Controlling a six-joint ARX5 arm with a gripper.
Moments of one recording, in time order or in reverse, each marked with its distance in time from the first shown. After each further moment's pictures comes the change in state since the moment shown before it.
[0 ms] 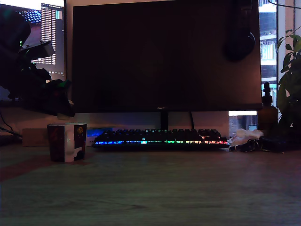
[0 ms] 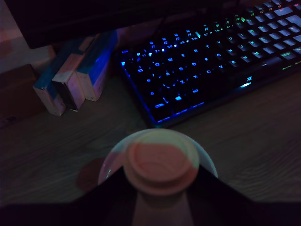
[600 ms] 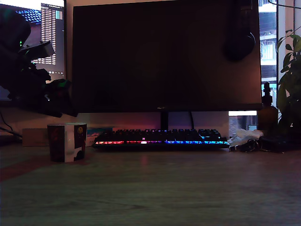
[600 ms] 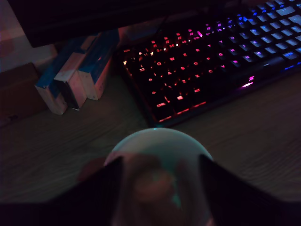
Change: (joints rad) arm 0.000 0.000 0.000 -0.001 -0.006 -0.004
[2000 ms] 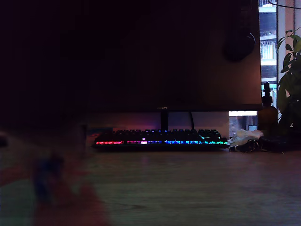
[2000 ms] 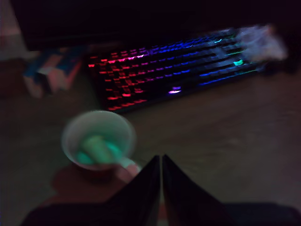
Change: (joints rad) arm -0.029 -0.501 -0.028 -0.484 0.078 -0.163
